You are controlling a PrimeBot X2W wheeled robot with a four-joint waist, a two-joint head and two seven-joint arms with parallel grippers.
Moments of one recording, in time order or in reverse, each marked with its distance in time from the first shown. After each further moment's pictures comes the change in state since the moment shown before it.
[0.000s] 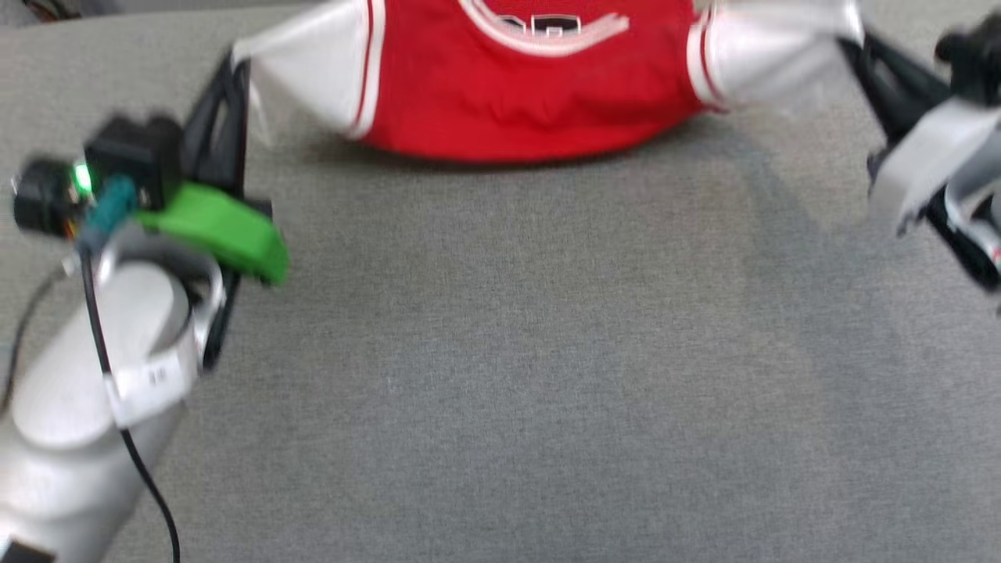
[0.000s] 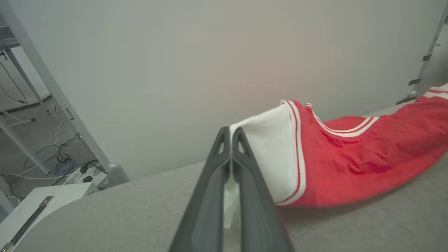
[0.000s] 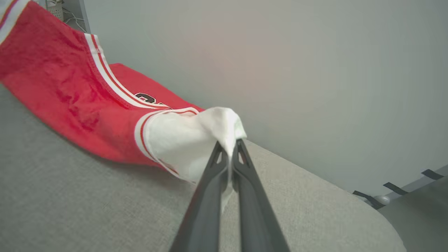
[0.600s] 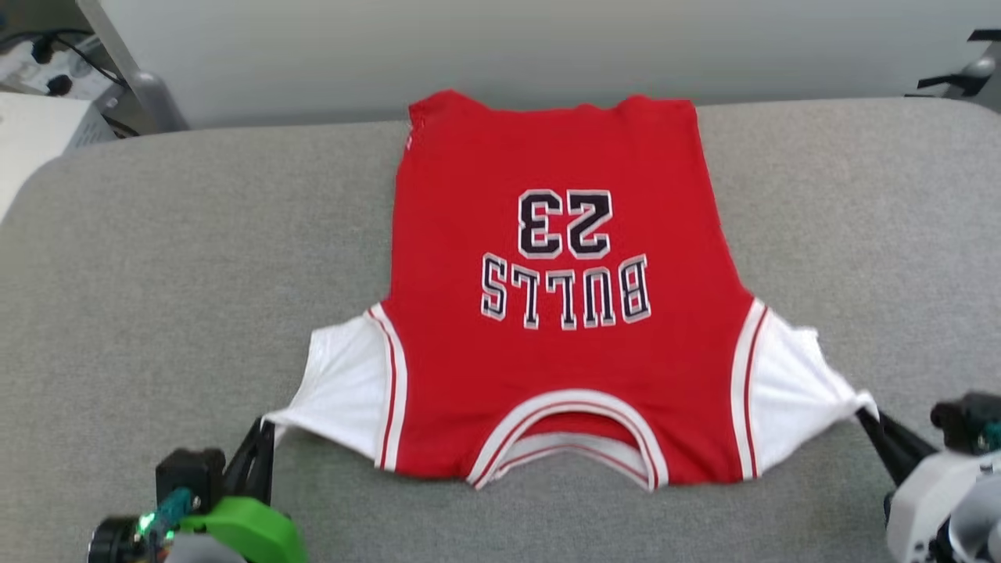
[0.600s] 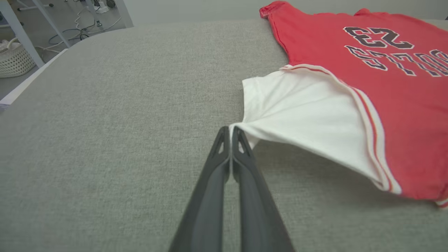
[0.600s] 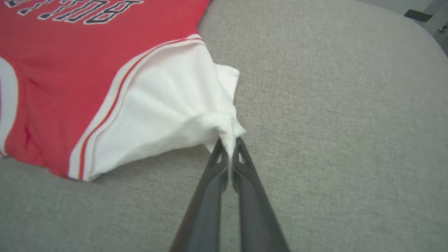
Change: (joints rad) left arm 0.667 -0.094 0.148 -0.001 0.002 0.033 0.000; right arm 0.750 -0.005 -0.257 -0.056 -0.007 0.000 0.007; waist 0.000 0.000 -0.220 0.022
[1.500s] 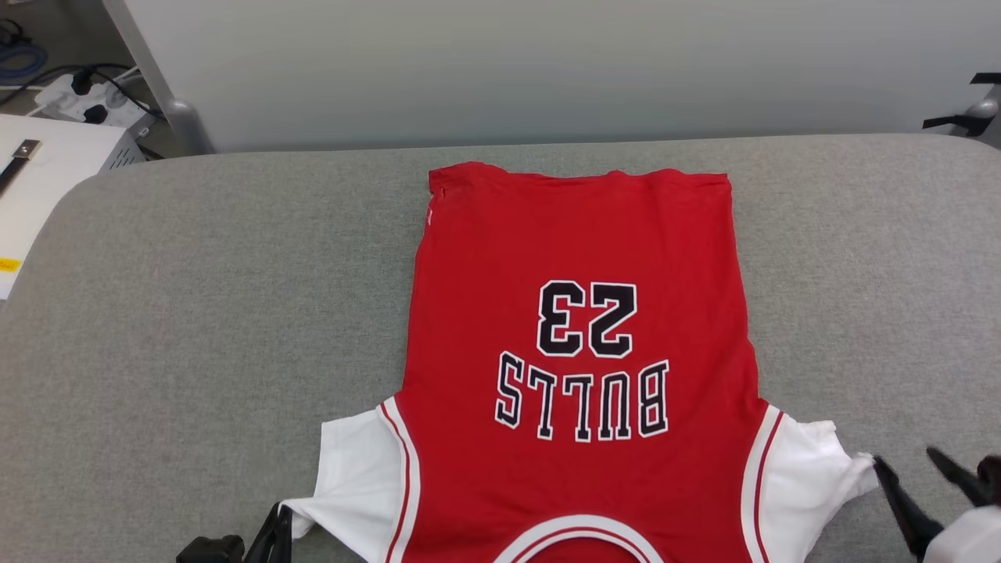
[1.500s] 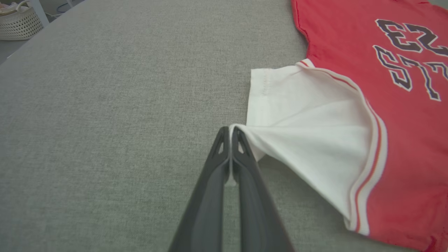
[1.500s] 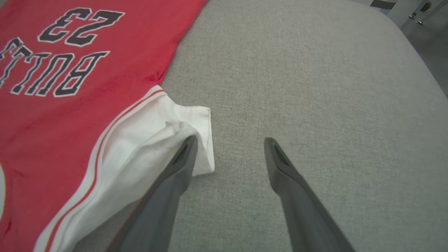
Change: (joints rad) left arm 0.234 -0.170 0.185 0.000 0.157 -0.087 0.000; right arm 0.350 0.104 -0.369 -0.274 -0.142 0.000 0.146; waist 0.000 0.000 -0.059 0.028
